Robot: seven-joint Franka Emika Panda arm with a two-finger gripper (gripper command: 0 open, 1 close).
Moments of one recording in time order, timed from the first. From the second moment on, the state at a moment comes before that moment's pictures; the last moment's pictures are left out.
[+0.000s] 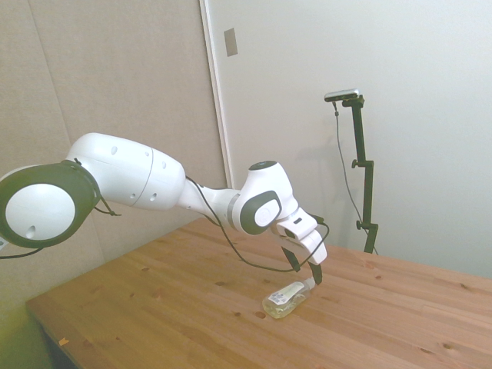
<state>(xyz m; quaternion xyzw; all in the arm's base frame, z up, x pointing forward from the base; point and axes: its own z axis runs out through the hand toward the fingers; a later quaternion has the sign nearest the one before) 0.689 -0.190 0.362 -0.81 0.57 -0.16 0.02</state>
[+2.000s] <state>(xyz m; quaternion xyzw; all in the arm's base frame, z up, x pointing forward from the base) 0.687 -0.207 0.360 -0.81 0.56 -0.17 0.04</state>
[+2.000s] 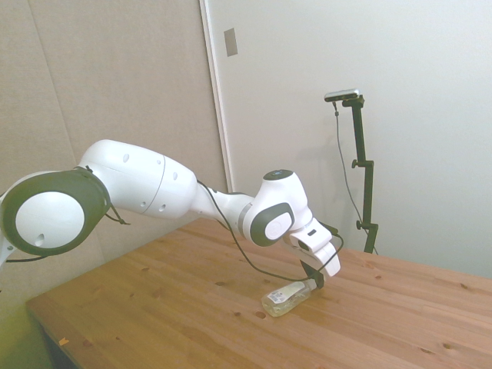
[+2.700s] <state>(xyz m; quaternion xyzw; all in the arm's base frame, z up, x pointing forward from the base) 0.672 -0.097 0.434 -0.79 0.53 -0.30 0.07</state>
